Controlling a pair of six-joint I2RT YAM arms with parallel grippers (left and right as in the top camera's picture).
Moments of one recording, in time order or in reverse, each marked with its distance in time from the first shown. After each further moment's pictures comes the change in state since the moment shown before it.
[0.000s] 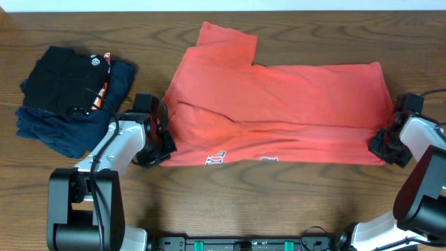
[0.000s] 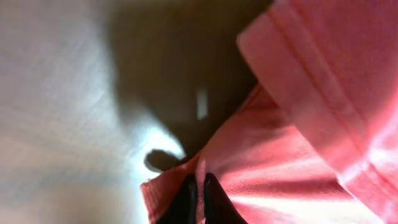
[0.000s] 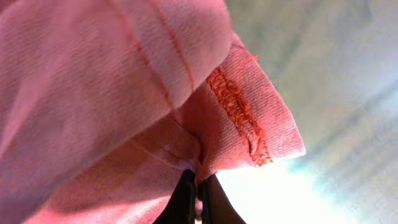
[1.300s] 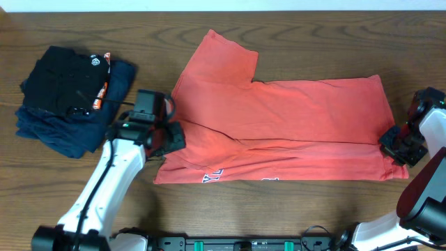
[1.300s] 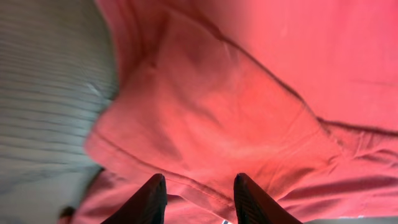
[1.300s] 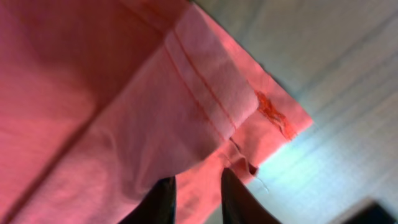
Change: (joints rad) left arm -0.118 -0.262 0.021 0.064 0.090 0.018; right arm -0.066 0.006 0.176 -0.266 -0.149 0.059
